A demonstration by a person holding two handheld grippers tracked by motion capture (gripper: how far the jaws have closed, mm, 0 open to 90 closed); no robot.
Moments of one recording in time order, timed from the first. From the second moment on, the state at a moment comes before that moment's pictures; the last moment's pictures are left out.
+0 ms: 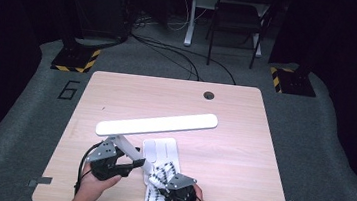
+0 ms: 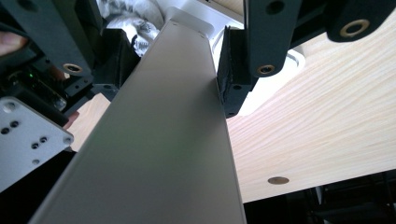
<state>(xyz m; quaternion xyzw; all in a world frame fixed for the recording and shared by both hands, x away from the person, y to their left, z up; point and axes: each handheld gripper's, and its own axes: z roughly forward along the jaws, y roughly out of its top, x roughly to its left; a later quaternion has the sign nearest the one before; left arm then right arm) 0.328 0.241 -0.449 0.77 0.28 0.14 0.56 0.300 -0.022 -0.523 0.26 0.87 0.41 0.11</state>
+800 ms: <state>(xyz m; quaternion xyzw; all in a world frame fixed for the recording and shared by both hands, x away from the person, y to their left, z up) 0.329 0.242 -0.449 0.77 0.28 0.13 0.56 0.297 0.018 -0.522 0.23 0.88 0.41 0.09</state>
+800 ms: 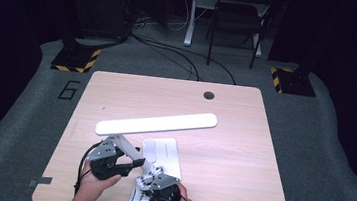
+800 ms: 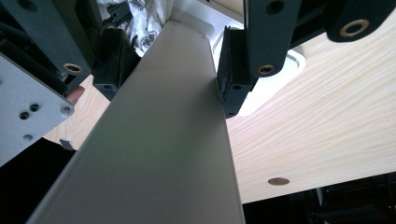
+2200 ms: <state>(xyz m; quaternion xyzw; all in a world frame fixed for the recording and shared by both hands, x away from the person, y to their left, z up) 0.335 0.249 -0.447 0.77 0.27 0.11 0.57 0.319 -0.087 -0.517 0.34 0.84 0.38 0.15</state>
